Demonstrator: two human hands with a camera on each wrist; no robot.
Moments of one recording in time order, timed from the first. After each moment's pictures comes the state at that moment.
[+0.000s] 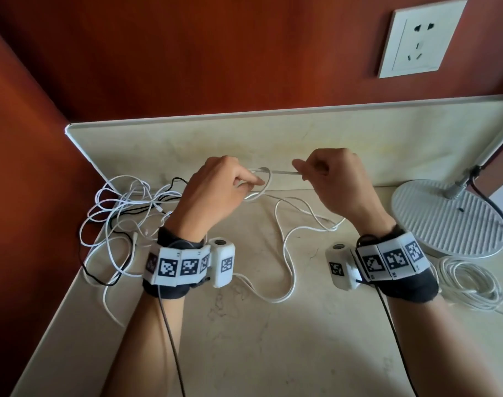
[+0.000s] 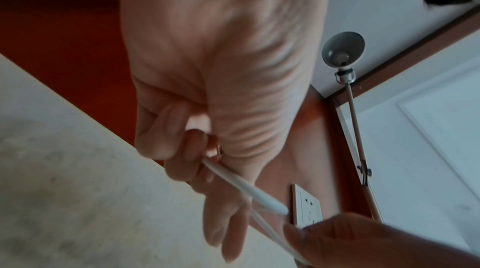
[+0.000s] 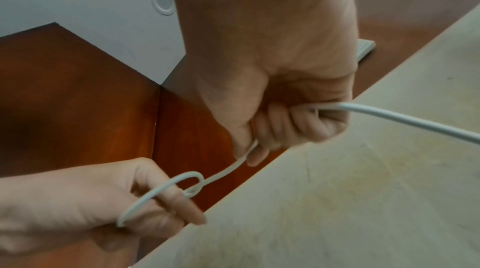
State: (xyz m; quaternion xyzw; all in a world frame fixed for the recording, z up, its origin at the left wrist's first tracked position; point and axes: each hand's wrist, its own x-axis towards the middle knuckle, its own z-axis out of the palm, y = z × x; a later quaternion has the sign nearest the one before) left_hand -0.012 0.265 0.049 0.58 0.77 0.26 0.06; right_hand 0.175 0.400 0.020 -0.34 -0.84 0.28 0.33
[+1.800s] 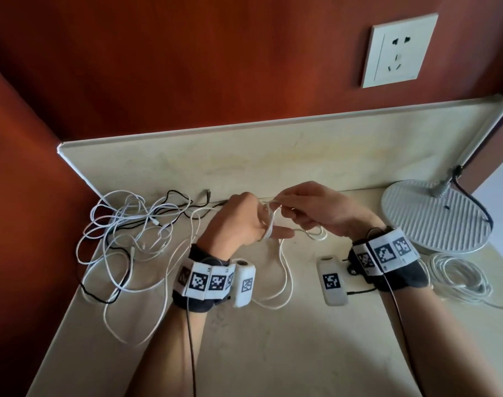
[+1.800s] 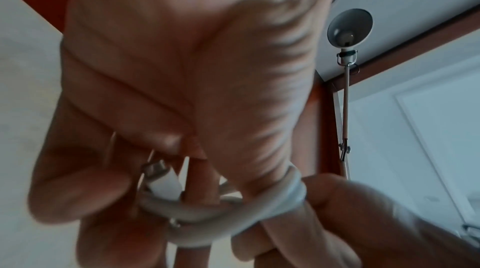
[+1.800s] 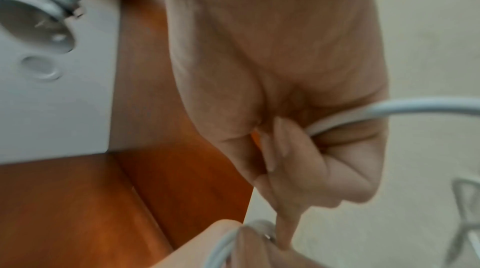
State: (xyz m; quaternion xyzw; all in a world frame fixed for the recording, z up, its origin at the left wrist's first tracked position) left_hand 0.009 0.288 0.012 0.56 0.78 0.18 0.22; right_hand 0.173 0.391 0.017 -0.29 -0.71 0.63 0.08
